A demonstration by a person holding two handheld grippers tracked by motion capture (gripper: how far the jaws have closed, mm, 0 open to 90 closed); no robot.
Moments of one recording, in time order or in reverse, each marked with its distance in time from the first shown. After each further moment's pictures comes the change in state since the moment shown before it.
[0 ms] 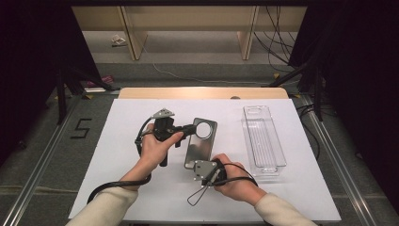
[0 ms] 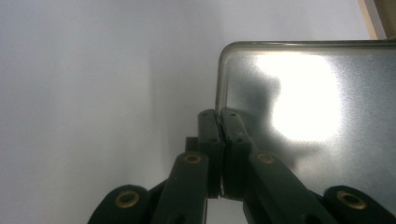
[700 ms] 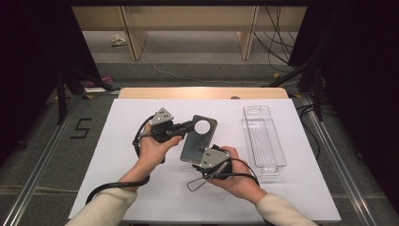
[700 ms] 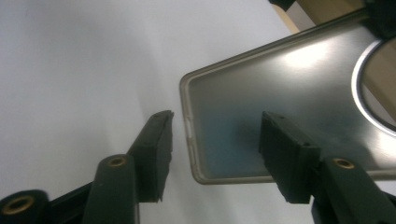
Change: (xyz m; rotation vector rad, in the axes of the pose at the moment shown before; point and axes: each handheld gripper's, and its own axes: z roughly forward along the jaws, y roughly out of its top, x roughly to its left) left arm -0.001 -0.003 -0.007 -0.099 0.040 0.191; right arm -0.015 -0.010 -0.009 -0.185 -0.141 0.230
